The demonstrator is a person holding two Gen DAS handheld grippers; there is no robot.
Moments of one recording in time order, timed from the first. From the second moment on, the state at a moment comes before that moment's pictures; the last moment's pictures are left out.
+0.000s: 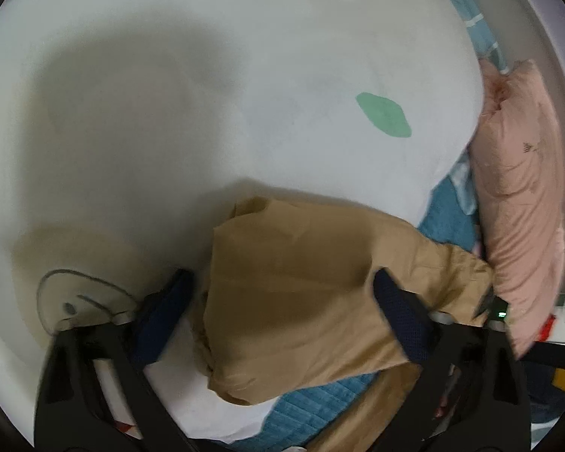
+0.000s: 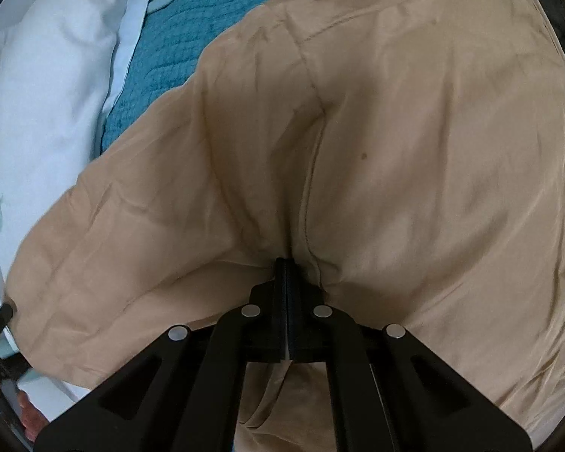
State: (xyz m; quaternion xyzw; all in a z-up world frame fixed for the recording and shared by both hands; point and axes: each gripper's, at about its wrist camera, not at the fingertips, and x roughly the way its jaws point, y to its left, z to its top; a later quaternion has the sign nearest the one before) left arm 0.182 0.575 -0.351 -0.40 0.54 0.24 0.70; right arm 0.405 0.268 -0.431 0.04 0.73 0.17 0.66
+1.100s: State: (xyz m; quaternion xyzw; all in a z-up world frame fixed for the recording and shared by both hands) left arm 0.307 0.329 -0.227 -0.23 0.56 0.13 0.78; right arm 0.383 0.064 -0.248 0.07 0.62 0.19 0.76
